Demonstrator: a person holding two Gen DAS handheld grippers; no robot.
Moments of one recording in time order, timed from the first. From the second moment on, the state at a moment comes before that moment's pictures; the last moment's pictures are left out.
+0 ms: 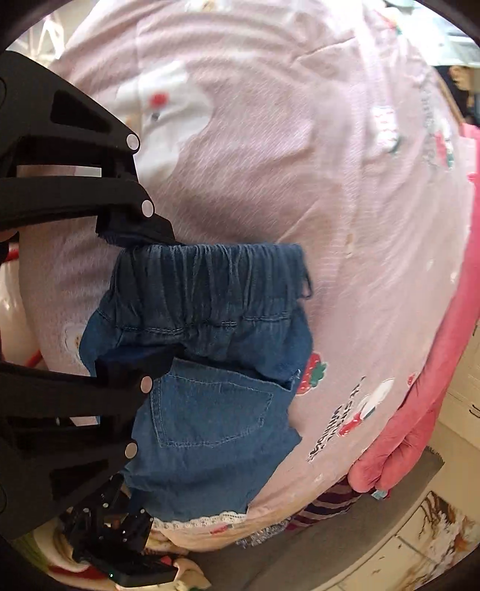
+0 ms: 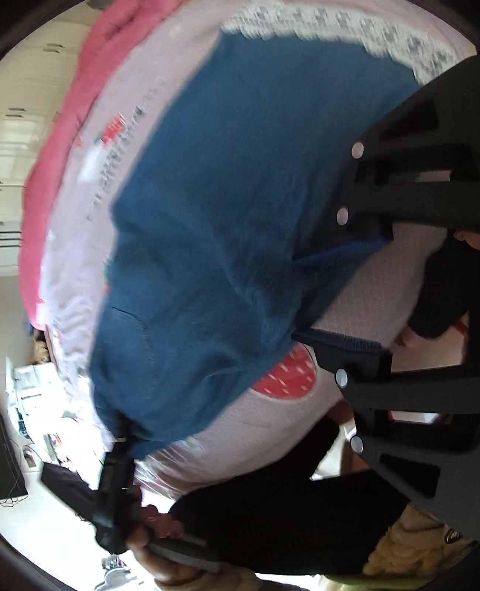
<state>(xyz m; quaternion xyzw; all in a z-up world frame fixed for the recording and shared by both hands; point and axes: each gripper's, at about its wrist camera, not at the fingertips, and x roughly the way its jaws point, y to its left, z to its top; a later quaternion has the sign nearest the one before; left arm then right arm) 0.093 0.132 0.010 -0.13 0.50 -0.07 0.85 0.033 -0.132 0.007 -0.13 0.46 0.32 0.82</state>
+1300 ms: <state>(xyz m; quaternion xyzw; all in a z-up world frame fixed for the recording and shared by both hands) 0.068 -0.080 0.103 0.03 0.34 -0.15 0.93 -0.028 -0.344 0.046 0.08 0.38 0.03 0.92</state>
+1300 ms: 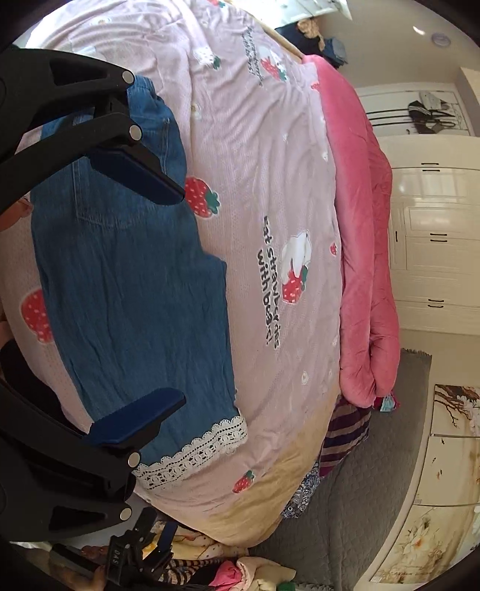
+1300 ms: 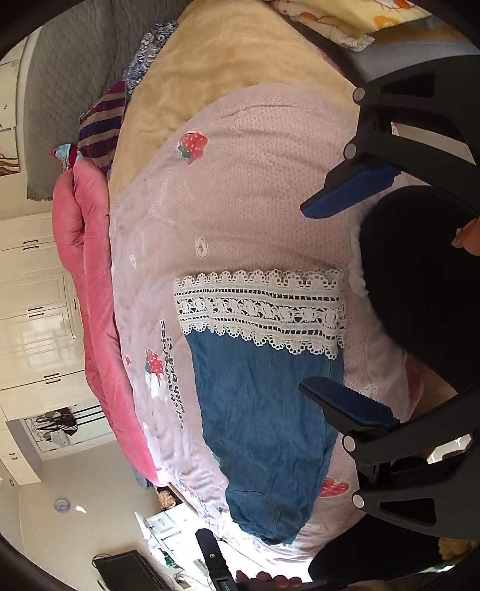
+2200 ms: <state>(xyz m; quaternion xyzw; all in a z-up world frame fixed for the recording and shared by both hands) 0.121 -0.189 0.054 0.11 0.39 -0.21 0.89 0.002 -0.354 0.000 0.22 0.43 0.05 0.88</state>
